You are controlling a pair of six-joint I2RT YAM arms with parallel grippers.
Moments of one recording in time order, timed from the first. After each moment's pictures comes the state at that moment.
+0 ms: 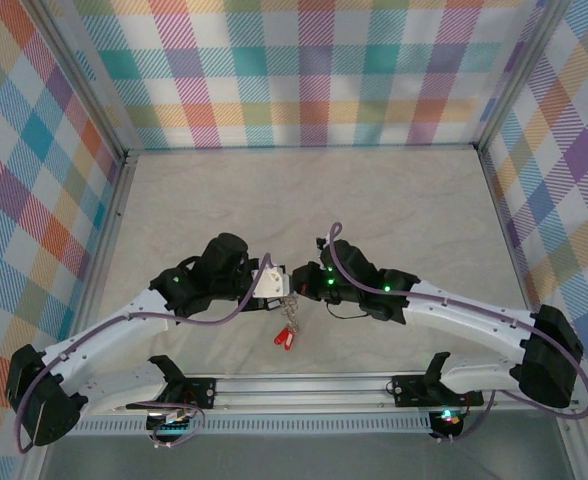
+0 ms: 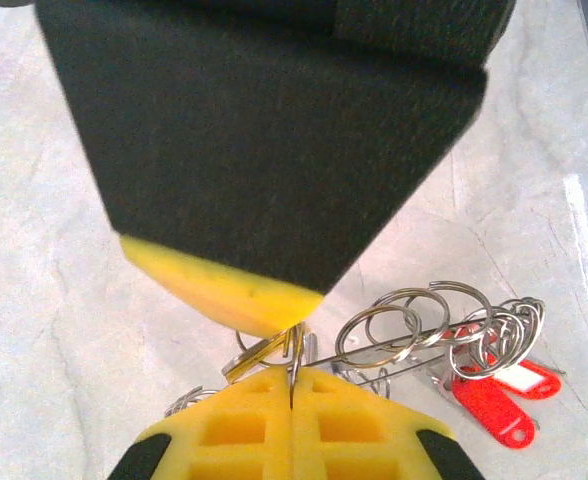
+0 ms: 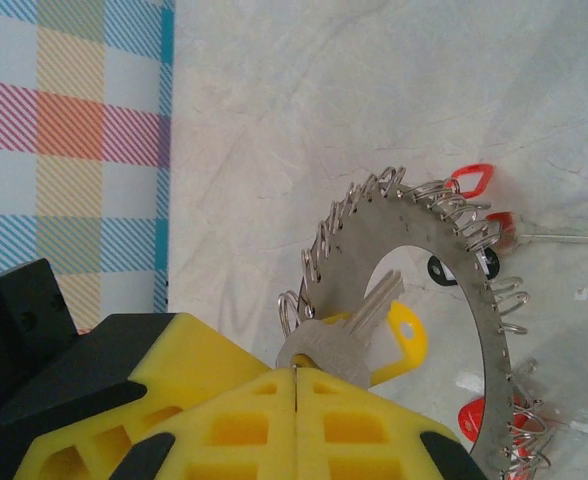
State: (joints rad) left arm -0.76 1.04 0.82 -0.49 0.30 0.74; right arm 1.02 1.21 0.85 -0.23 -0.07 1.15
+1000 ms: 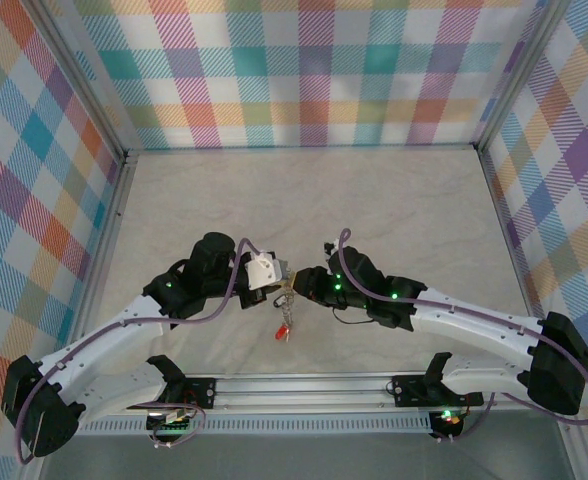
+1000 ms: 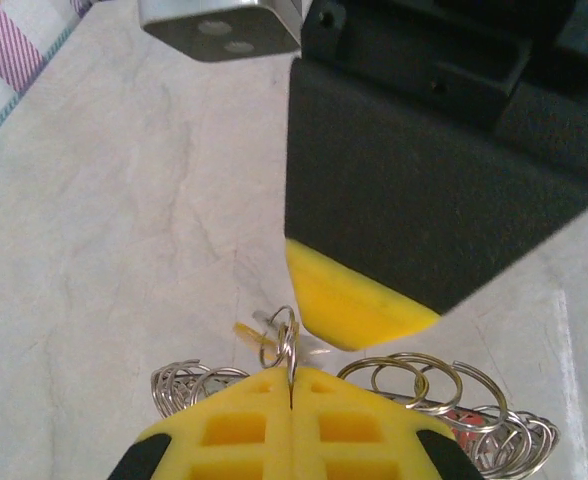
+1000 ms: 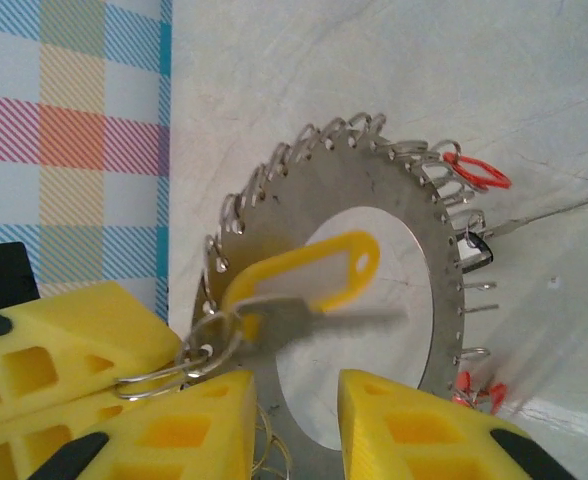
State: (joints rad) left arm -0.70 0.99 0.75 -0.31 0.41 0.53; right arm 1.01 1.16 0.77 -0.20 -0.06 1.17
